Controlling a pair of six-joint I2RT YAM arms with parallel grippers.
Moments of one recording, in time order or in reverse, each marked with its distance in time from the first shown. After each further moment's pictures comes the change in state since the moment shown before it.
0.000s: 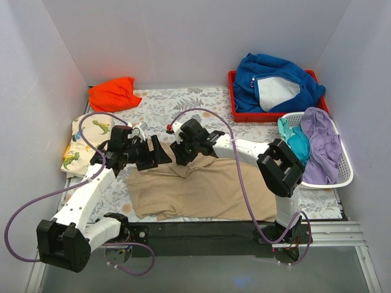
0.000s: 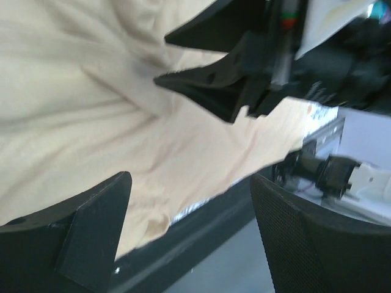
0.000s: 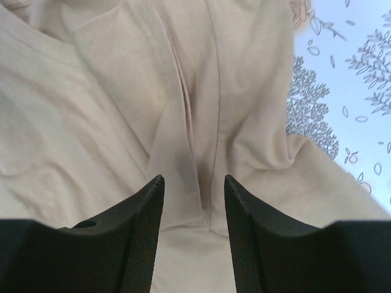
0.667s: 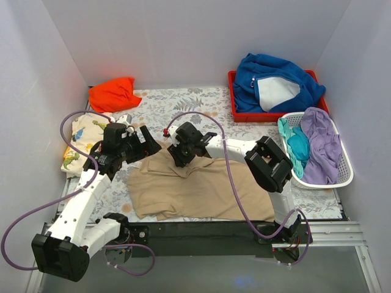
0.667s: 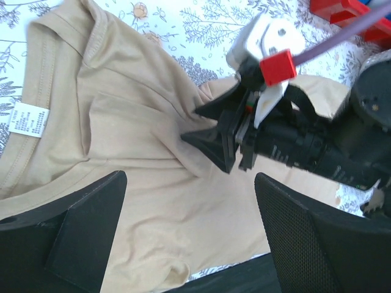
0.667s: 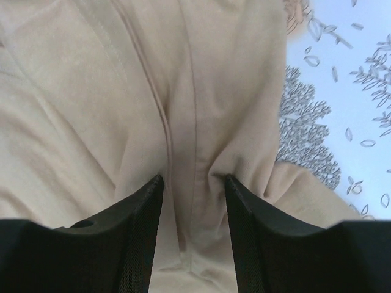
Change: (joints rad) left arm 0.000 -0.092 0.056 0.040 -0.351 -0.070; right arm 0.009 0.138 0.082 0.011 0.047 -0.023
